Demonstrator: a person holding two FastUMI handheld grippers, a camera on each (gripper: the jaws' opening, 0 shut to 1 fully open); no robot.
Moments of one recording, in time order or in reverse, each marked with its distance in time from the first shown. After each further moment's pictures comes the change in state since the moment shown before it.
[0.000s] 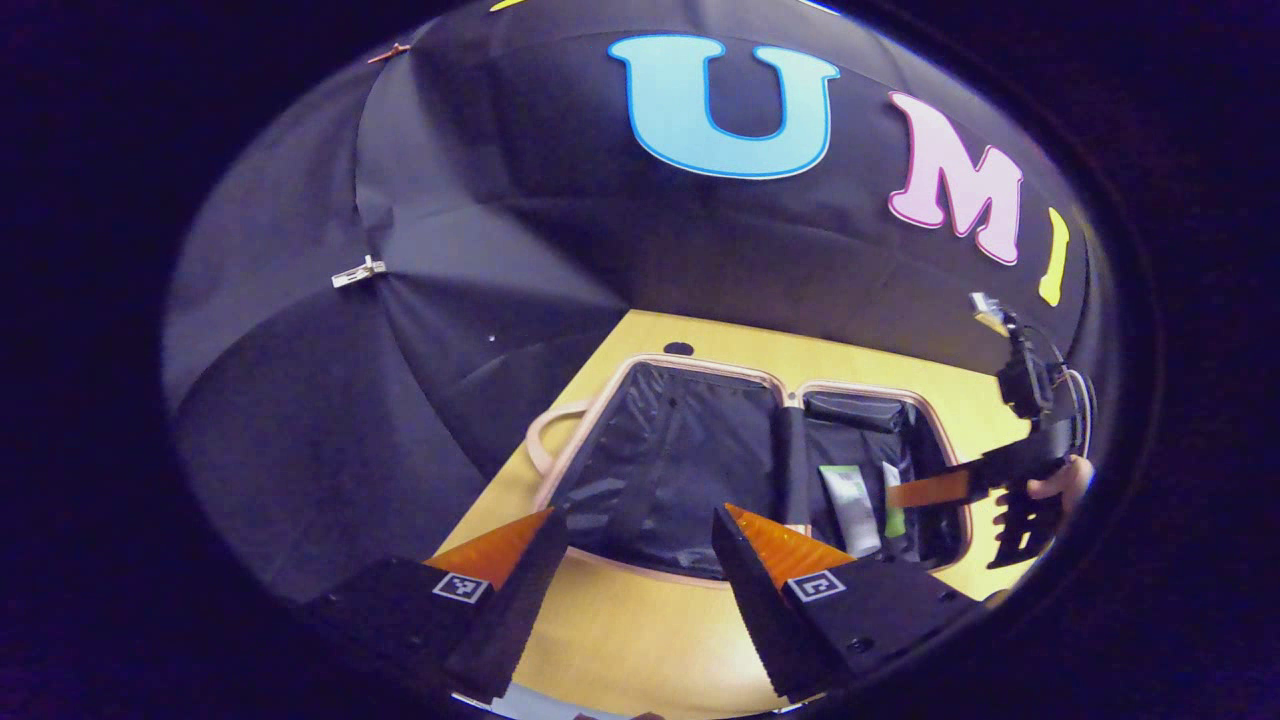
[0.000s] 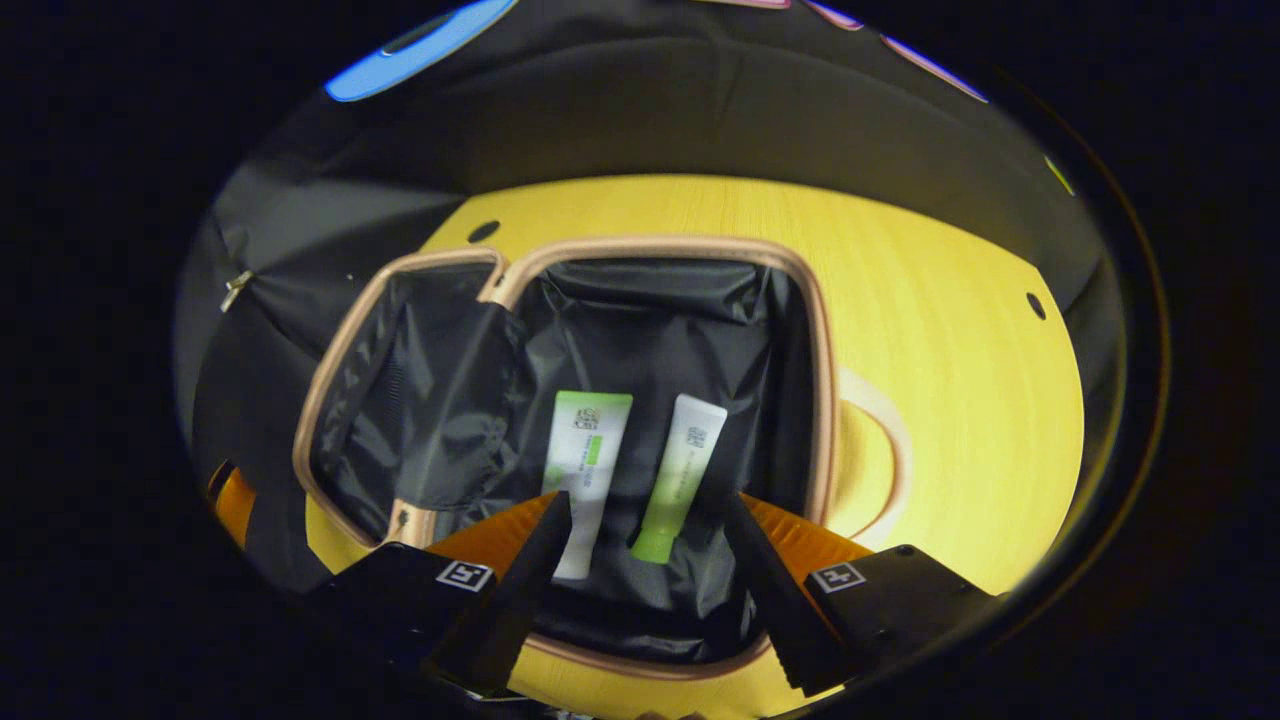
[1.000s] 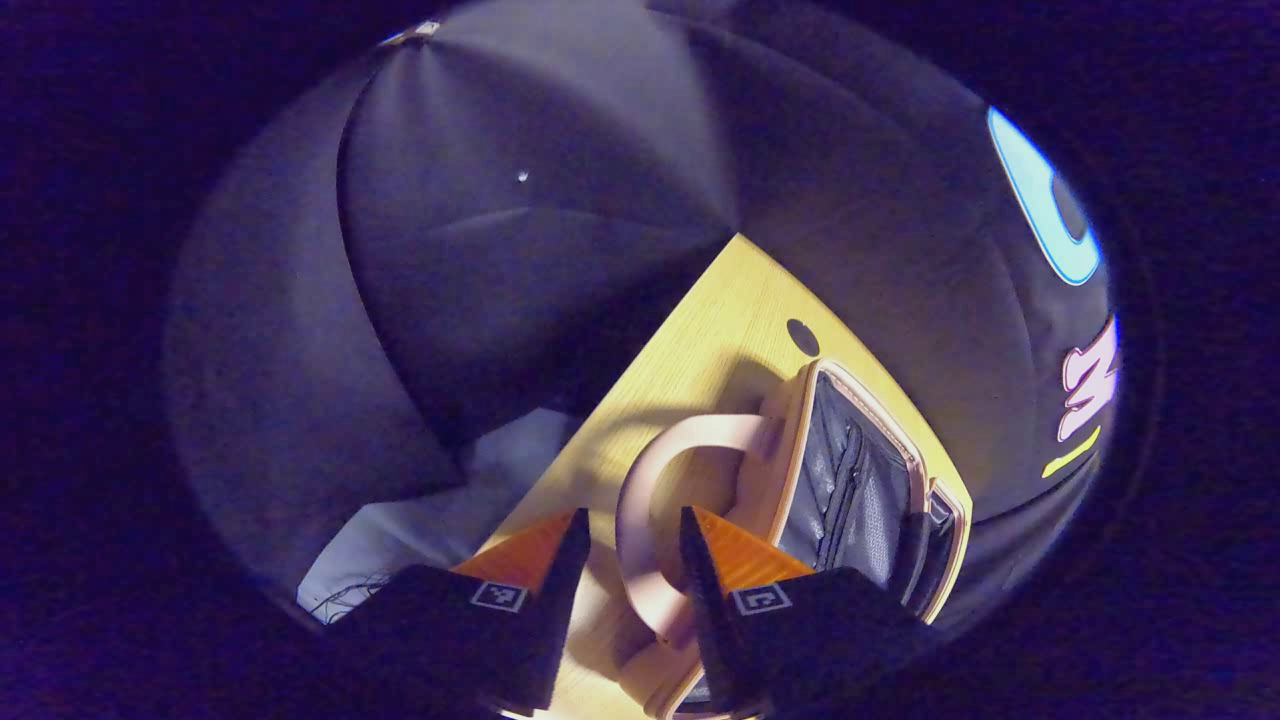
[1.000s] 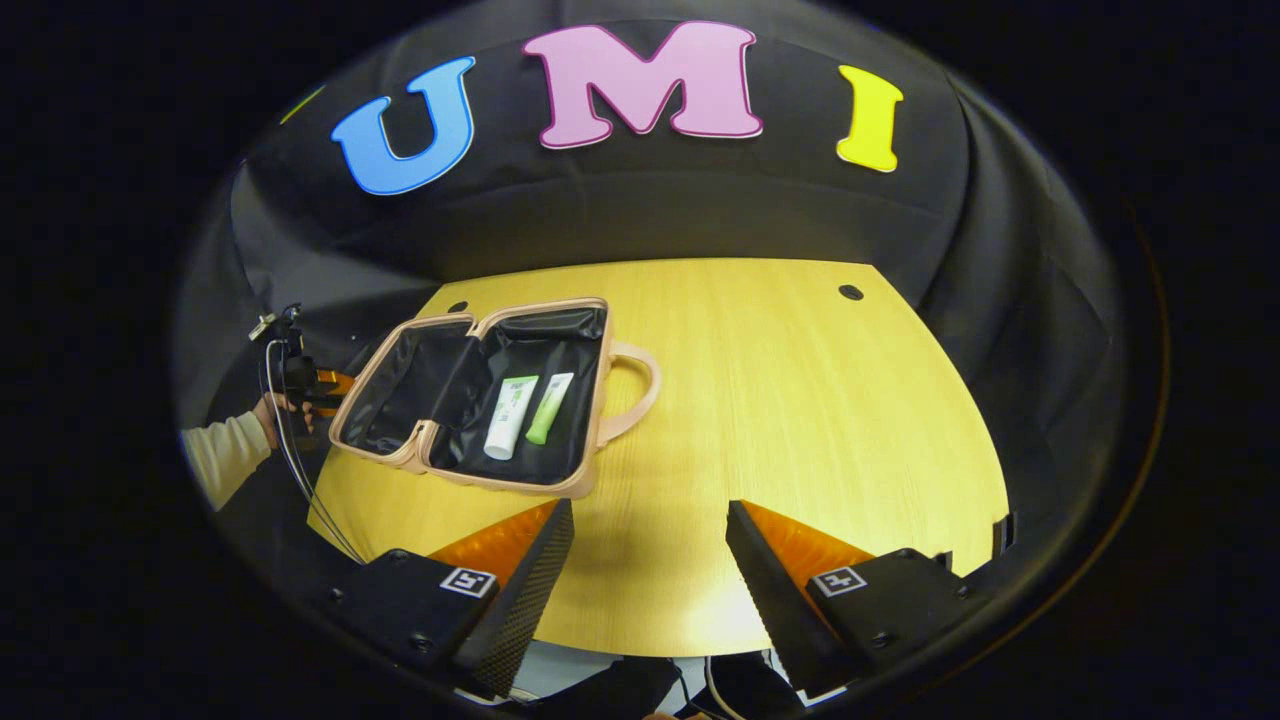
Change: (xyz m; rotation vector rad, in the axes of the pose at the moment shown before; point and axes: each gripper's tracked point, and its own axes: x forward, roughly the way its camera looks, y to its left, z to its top) left arm 0.227 0.091 -0.036 -0.456 0.412 -0.213; right arm -0.205 -0.110 -0.099 0.120 -0.229 -0.167
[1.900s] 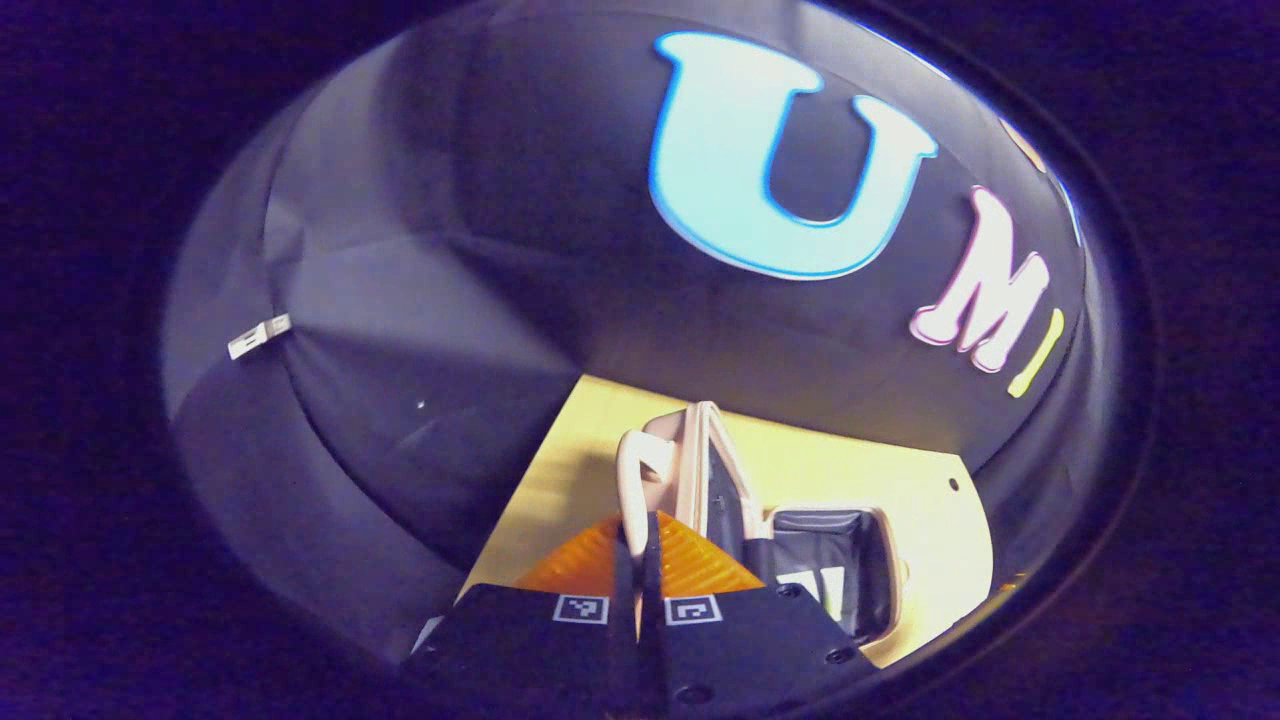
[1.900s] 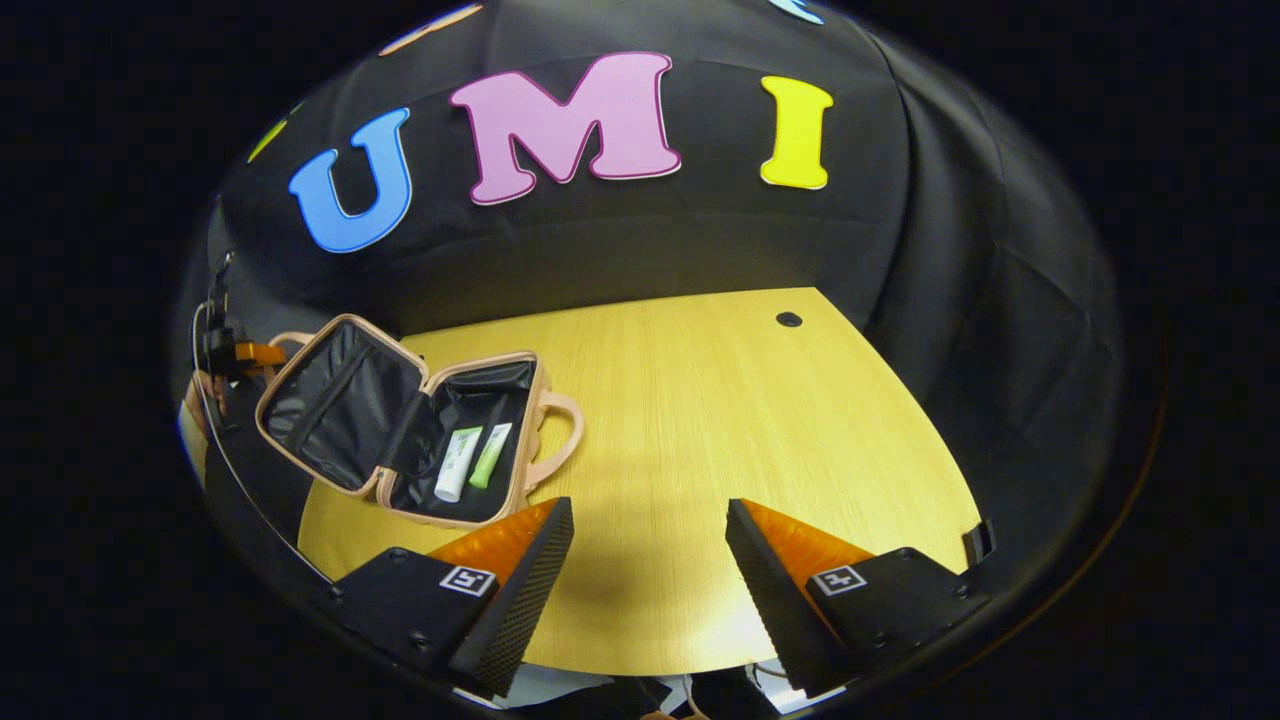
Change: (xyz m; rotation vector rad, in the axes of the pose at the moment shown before) left arm -0.208 -0.189 0.064 0.456 -0.369 -0.130; right arm -0.018 -0.082 0.042 0.074 -0.140 -0.058
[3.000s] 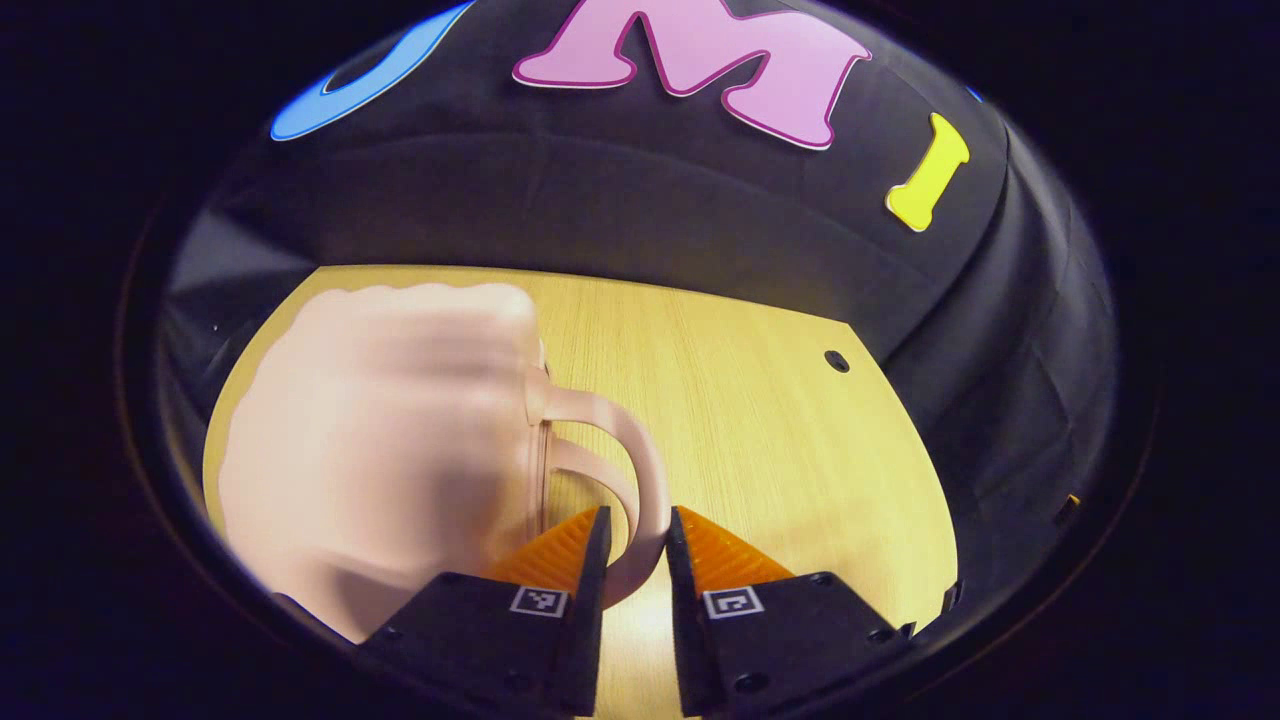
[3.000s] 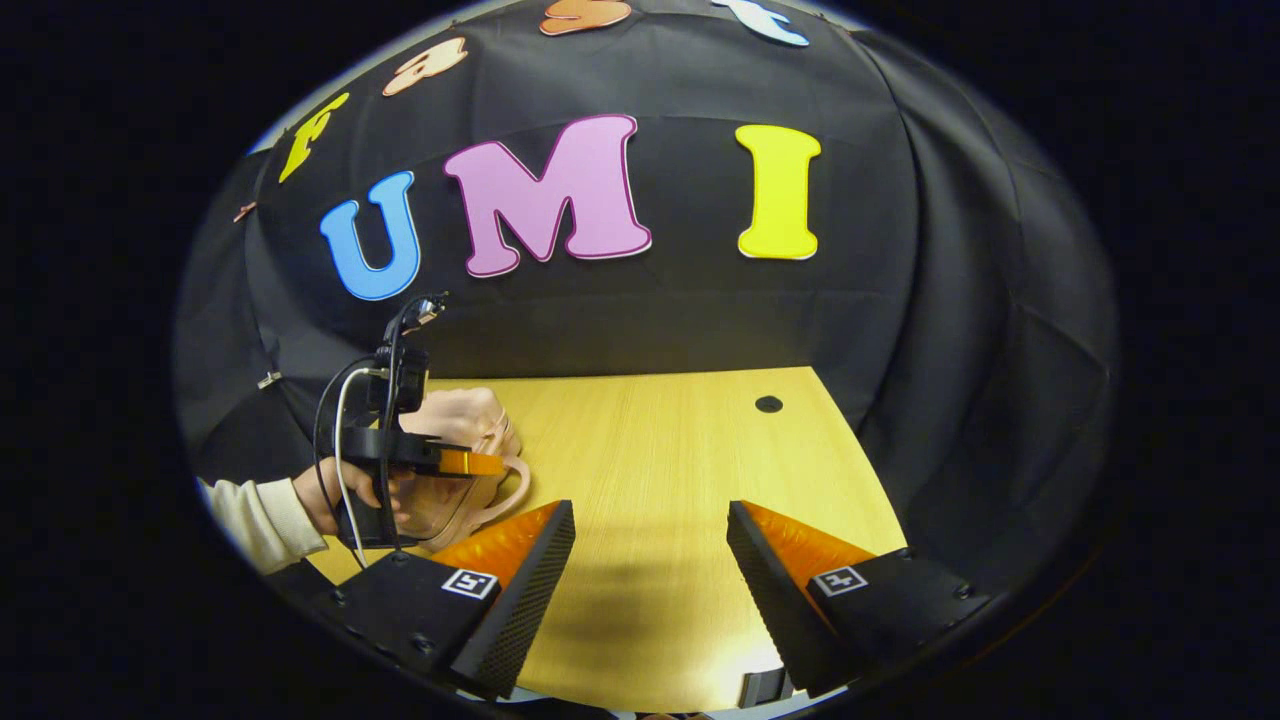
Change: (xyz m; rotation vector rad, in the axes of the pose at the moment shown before) left arm 0.083 -0.370 -0.220 0.083 0.264 -0.167; right arm -0.005 -0.109 0.080 -0.090 -0.208 0.139
